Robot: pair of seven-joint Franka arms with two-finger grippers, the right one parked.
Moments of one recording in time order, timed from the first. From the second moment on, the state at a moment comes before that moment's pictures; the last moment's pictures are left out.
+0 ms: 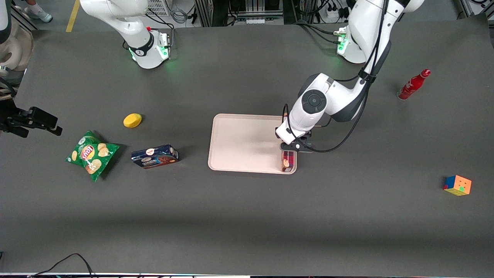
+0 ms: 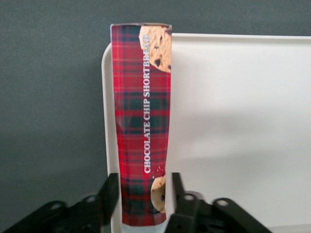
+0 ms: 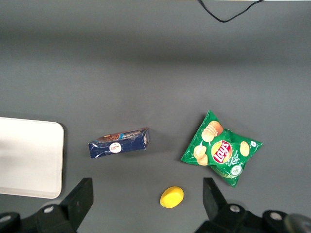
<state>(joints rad) -0.36 0.44 -0.27 -2.00 0.01 2.45 -0.56</state>
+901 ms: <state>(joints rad) -0.28 0.34 -0.20 -1.68 0.01 1.99 -0.52</state>
